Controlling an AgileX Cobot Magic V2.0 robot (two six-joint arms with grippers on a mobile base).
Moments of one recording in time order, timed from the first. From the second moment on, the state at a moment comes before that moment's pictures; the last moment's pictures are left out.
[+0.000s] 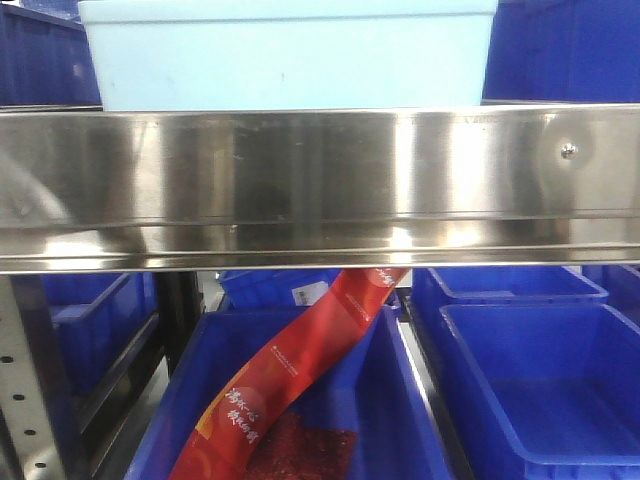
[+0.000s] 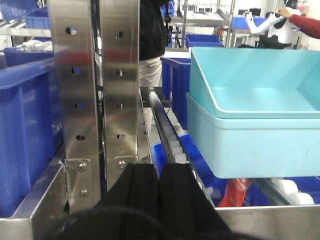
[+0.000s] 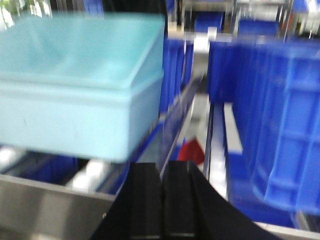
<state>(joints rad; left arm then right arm) -0.22 0.17 -0.48 0.09 0.40 -0.11 0.30 0.35 -0.37 -0.10 0.13 0.13</state>
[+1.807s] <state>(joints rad) -0.14 0.01 0.00 0.00 0.09 -0.03 0.30 0.29 -0.37 -0.10 0.11 0.13</state>
